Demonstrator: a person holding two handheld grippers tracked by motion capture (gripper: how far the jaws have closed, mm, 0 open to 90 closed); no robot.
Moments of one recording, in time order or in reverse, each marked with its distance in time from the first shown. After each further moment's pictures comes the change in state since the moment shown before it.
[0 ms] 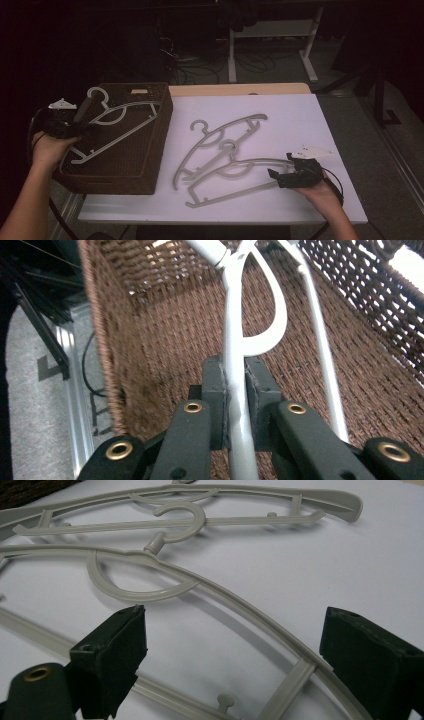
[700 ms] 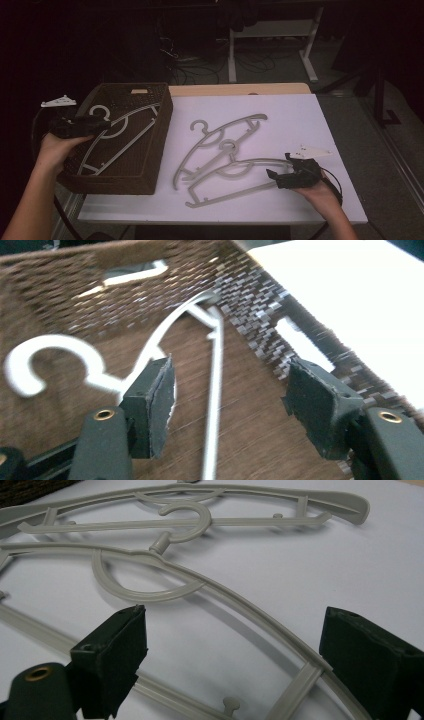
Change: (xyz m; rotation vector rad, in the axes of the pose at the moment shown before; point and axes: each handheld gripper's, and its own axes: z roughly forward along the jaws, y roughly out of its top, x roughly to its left) left arm -0.033 0.015 -0.018 -0.180 -0.210 -0.072; right arm 0.003 0.002 0.001 0.005 0.008 -0.011
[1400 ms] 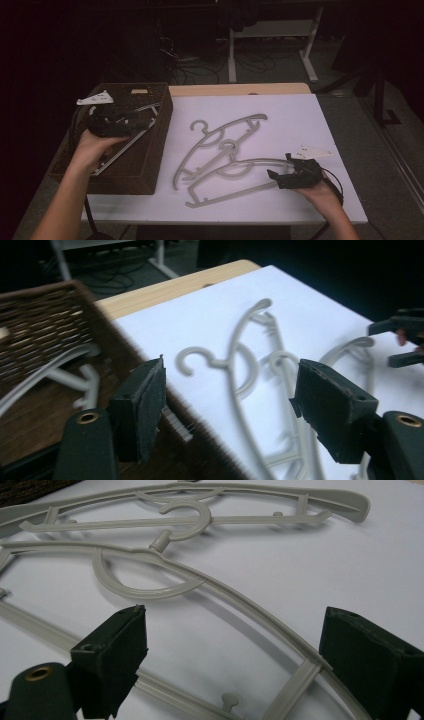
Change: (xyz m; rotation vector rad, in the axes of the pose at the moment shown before) left arm -0.097 0.033 0.041 -0.071 -0.252 0.094; right arm -0.002 -0.002 -0.001 -0.002 0.006 -0.003
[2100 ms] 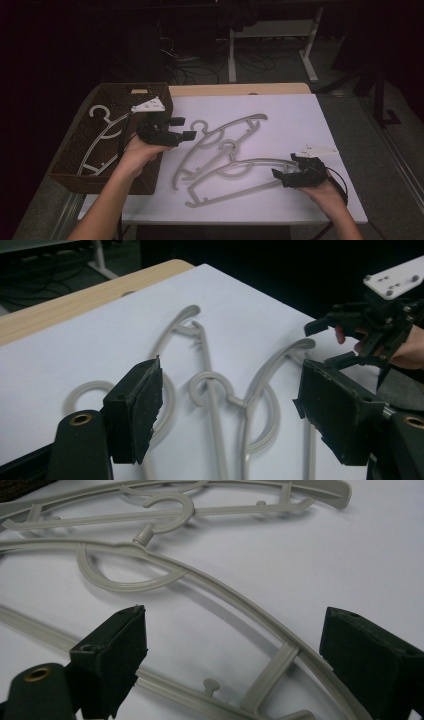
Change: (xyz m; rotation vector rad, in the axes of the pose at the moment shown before) left arm -0.076 0.010 0.080 0.011 -0.159 0.068; right arm -0.010 -0.002 -0.005 0.029 -0.019 0.040
